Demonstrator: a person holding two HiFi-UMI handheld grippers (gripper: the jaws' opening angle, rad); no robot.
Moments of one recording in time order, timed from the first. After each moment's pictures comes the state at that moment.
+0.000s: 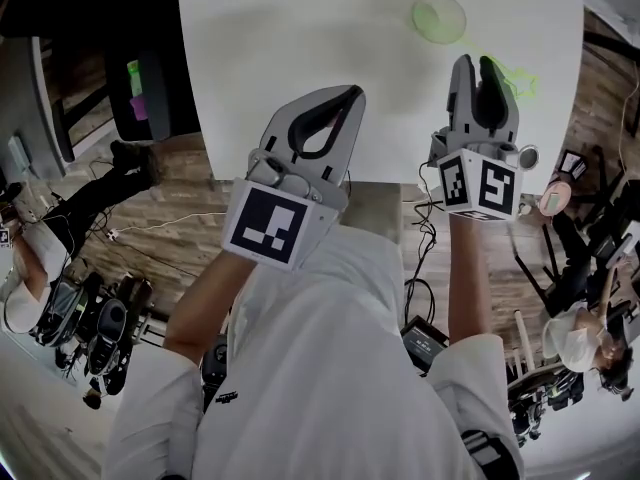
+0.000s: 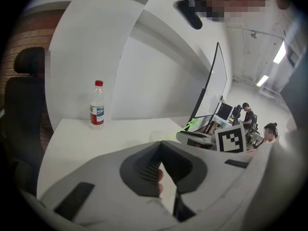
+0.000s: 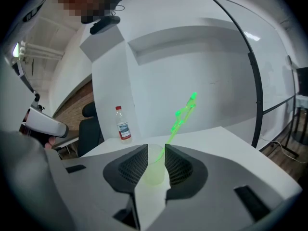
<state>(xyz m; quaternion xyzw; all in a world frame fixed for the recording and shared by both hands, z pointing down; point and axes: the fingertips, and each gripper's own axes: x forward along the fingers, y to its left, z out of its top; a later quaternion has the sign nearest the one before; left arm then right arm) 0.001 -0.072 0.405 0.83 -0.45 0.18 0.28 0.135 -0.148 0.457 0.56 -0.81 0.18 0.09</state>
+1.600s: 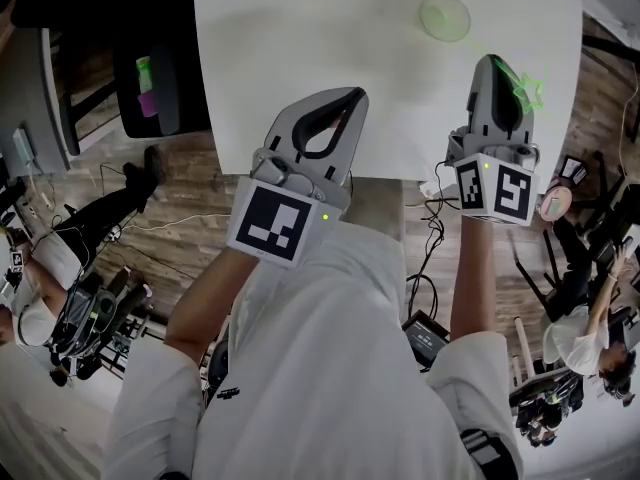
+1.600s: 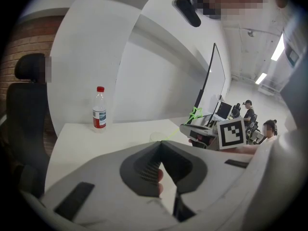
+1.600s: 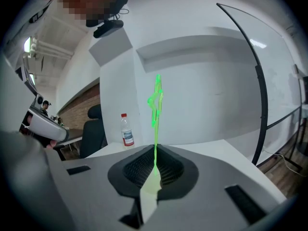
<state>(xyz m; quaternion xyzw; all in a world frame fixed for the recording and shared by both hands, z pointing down) -0.004 -0.058 0.391 0.83 -0.46 0.18 0.27 0.141 -0.147 0.421 0.54 -0.82 0.14 0.09</state>
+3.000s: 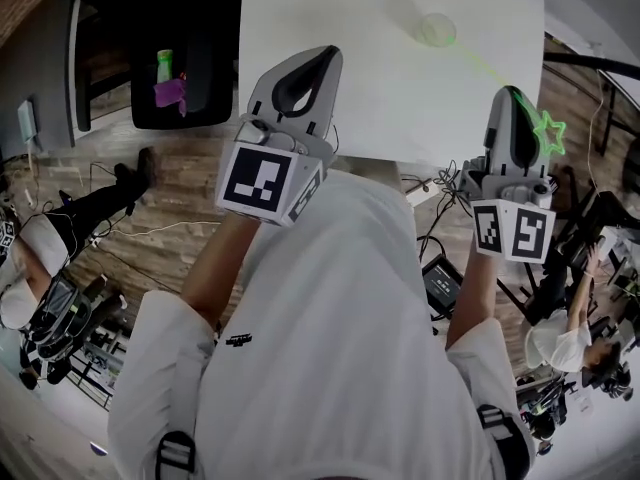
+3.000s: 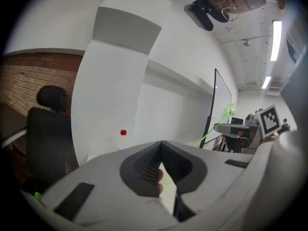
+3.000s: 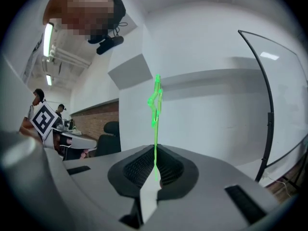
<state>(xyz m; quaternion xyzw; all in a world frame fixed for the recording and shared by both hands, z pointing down) -0.080 -0.058 0.247 0.82 -0.55 0.06 0.15 0.121 -0.087 0.223 0.50 -0.86 0.06 0.06</state>
